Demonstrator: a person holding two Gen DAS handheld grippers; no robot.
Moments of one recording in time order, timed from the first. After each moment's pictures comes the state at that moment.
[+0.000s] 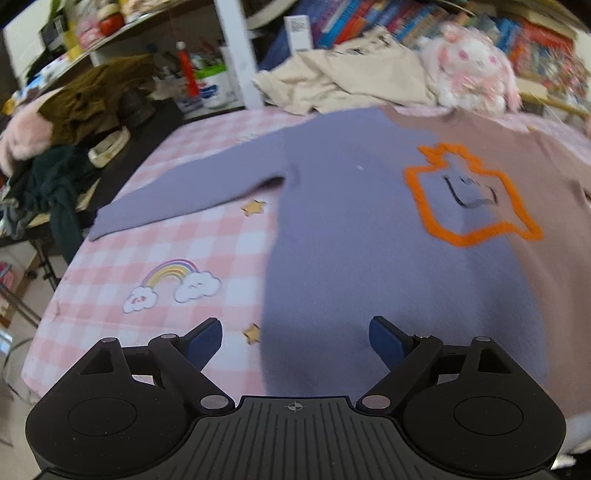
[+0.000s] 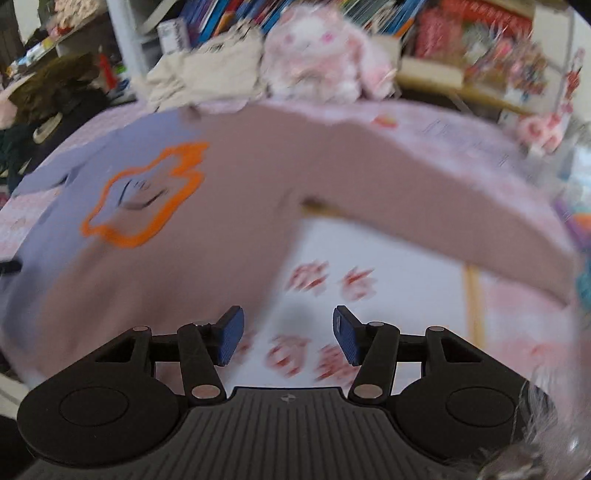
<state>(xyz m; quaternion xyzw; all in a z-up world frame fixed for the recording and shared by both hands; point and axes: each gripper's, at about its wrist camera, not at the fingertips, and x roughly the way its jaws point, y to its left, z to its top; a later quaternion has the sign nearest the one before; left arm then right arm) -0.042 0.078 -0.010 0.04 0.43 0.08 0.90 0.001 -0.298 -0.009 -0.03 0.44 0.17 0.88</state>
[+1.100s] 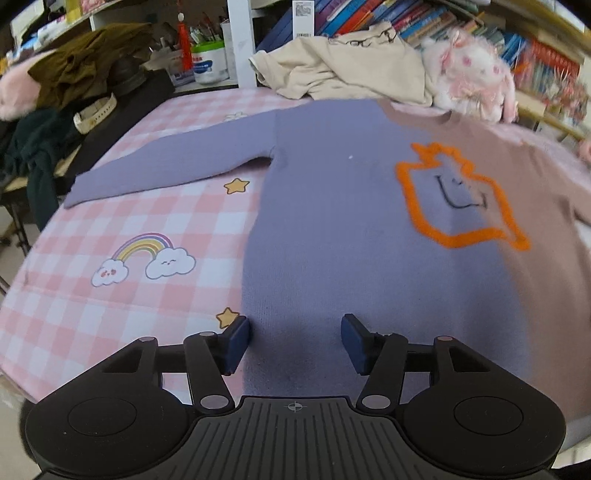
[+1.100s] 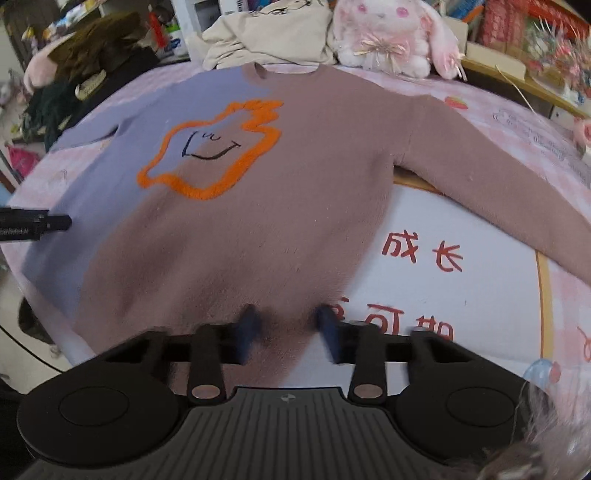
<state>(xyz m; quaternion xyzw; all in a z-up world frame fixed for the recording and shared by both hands) -0.040 0.083 -0.023 0.00 0.44 0.05 0.89 -0.011 -0.257 -0.019 -0.06 0.47 0.24 0.85</state>
